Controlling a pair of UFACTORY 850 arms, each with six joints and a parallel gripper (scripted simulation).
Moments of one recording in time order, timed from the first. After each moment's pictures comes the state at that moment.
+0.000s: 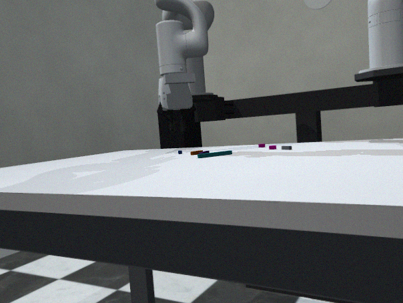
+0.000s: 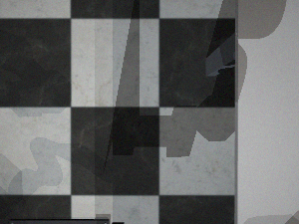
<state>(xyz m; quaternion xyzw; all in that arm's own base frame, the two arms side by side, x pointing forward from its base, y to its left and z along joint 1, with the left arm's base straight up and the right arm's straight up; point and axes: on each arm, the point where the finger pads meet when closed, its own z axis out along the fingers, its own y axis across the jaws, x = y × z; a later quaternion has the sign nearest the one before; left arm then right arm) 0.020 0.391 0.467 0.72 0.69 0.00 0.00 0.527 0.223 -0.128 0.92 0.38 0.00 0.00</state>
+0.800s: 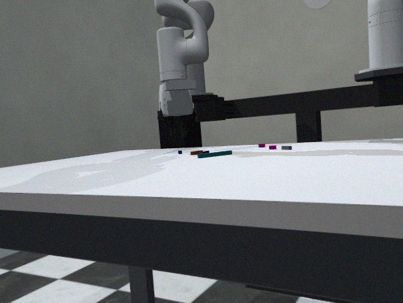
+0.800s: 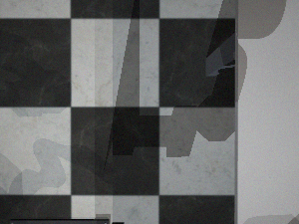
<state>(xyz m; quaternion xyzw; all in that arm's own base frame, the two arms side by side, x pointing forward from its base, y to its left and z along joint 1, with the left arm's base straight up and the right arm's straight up) 0.020 0.391 0.467 0.72 0.69 0.00 0.00 0.527 0.223 -0.148 0.92 0.38 0.00 0.00</state>
